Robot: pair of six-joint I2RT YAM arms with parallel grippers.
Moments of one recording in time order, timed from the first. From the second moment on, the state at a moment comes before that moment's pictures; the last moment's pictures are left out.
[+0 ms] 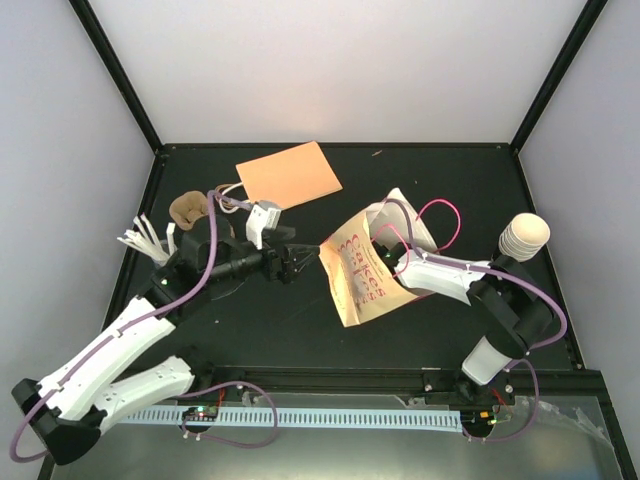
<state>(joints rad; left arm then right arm) -0.71 0.86 0.94 -0.31 0.34 -0.40 0.78 1.63 0.93 -0.68 -0.12 0.30</state>
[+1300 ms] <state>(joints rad) -0.42 1.42 0.53 0.46 0.80 -0.67 0.78 1.58 0.84 -0.52 -0.28 0.32</state>
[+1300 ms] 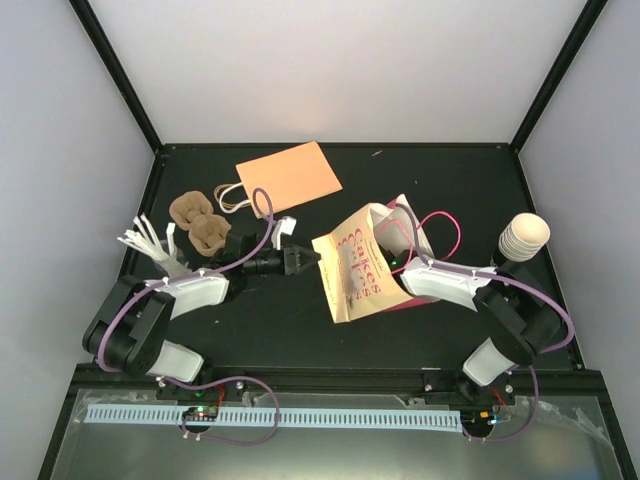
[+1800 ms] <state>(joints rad) -0.40 1.45 0.52 0.46 0.81 -0.62 0.77 1.48 0.73 -0.36 -0.41 0.35</state>
